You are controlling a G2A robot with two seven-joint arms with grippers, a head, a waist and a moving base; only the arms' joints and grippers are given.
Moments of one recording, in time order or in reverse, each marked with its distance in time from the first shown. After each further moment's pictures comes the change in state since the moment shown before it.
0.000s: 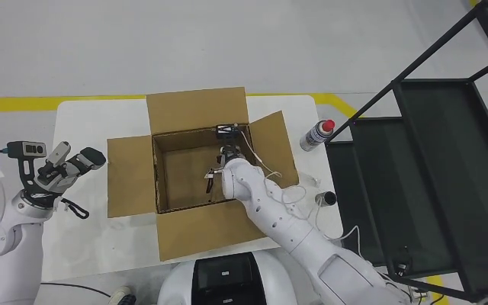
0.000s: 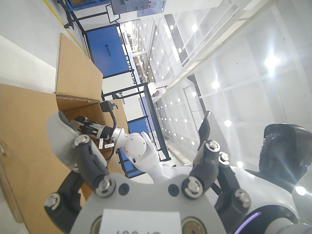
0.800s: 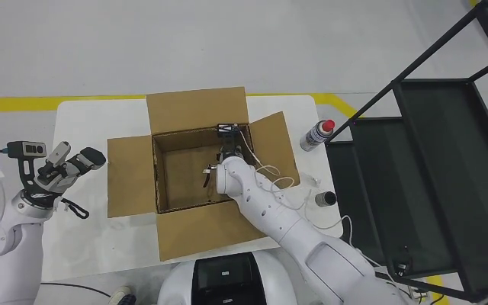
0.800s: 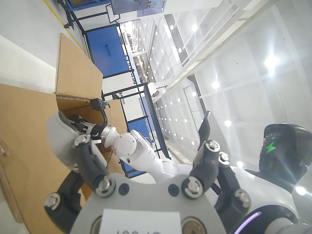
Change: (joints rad) left arm 0.000 0.000 0.000 0.000 0.000 0.000 0.000; right arm 0.105 -0.075 -0.014 0.262 0.115 0.041 -0.147
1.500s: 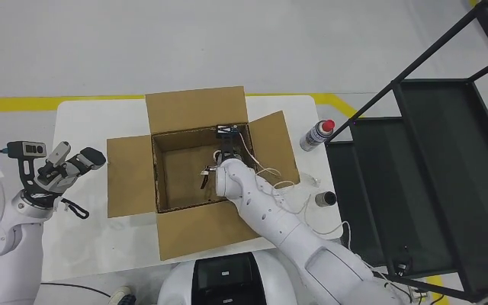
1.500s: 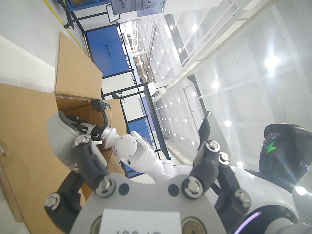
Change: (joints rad) left arm 0.000 0.000 0.000 0.000 0.000 0.000 0.000; right arm -0.067 0.000 0.038 -0.090 -0.030 -0.024 -0.018
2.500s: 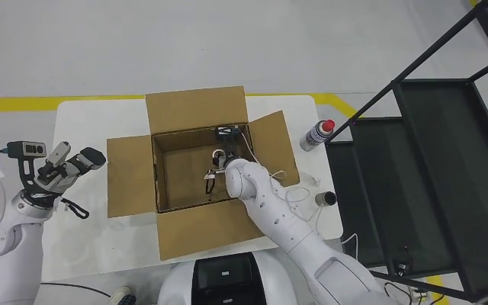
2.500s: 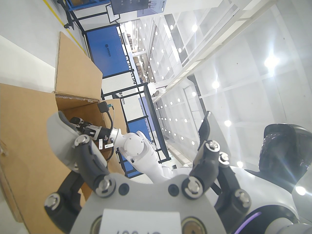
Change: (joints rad) left arm 0.000 0.000 0.000 0.000 0.000 0.000 0.000; right arm -0.065 0.038 0.095 -0.121 -0.014 -0.228 0.118
